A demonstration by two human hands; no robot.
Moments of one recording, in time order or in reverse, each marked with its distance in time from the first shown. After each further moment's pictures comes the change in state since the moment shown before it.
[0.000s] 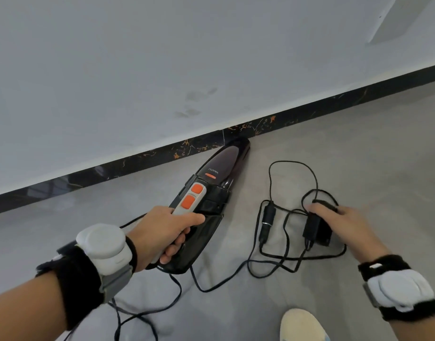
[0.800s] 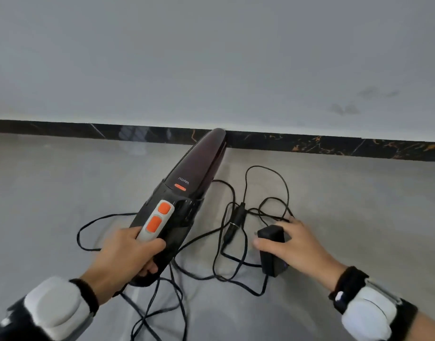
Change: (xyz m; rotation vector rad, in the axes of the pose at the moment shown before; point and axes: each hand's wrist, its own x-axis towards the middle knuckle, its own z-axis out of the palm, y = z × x) left_hand -0.076 -0.234 -0.146 -0.216 0.567 -0.081; right_hand -0.107 -0.083 0.261 -0.386 -0.621 -0.560
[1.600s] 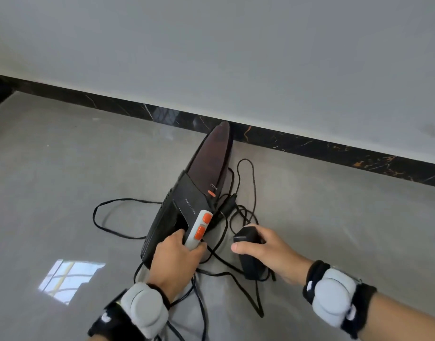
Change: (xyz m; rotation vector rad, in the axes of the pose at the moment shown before) left_hand 0.025 -0.049 0.017 0.025 0.220 -0.067; right_hand 0.031 -0.090 0.104 0.270 -0.443 0.049
